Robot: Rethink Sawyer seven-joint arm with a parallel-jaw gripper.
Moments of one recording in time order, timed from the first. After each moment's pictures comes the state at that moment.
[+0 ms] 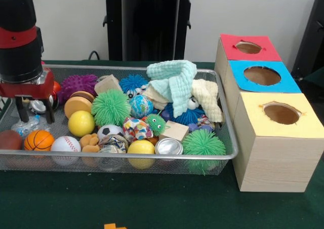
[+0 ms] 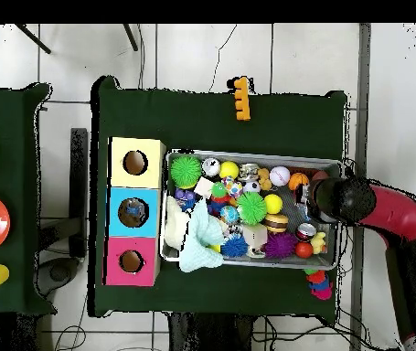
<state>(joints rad) -0.88 -0.44 0.41 1.39 -0.54 0.75 1.55</state>
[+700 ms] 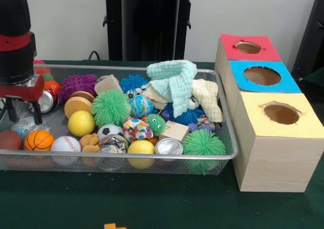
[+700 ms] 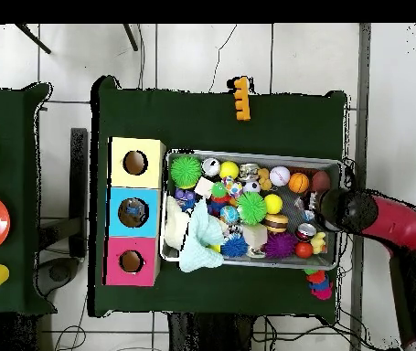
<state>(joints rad) -0.87 -0.42 0.31 1.39 -0.54 0.66 1.55</state>
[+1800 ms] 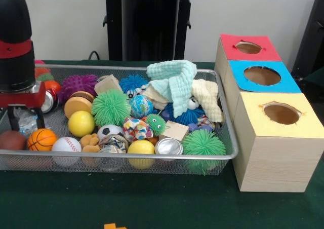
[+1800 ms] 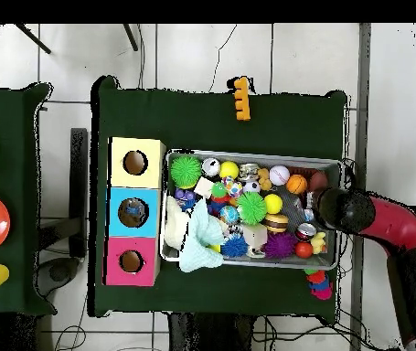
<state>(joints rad) -0.92 -0.39 0.39 1.39 -0.58 0.63 1.40</state>
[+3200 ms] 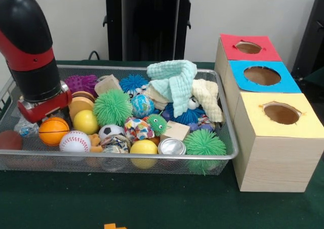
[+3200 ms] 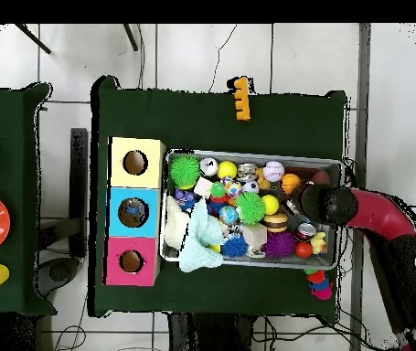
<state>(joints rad) -0.99 -0.33 0.59 1.42 -0.70 0.75 0.80</state>
